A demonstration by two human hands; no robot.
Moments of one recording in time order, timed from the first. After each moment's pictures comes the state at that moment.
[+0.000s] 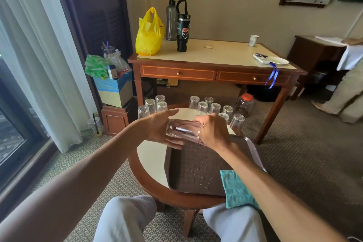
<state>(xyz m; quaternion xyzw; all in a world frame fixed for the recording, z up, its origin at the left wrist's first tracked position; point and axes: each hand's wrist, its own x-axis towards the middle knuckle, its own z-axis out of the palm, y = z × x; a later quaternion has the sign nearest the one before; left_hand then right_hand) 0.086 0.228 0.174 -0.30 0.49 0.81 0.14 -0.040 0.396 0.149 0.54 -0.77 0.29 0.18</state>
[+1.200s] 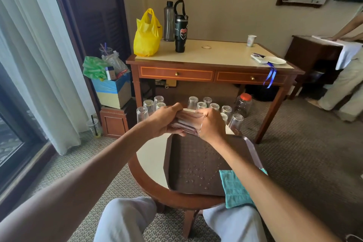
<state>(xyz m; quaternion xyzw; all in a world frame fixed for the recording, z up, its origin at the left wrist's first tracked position) 0.084 0.258 0.204 -0.29 0.64 0.71 -0.05 -0.038 0.384 0.159 0.42 -0.82 0.38 0.06</state>
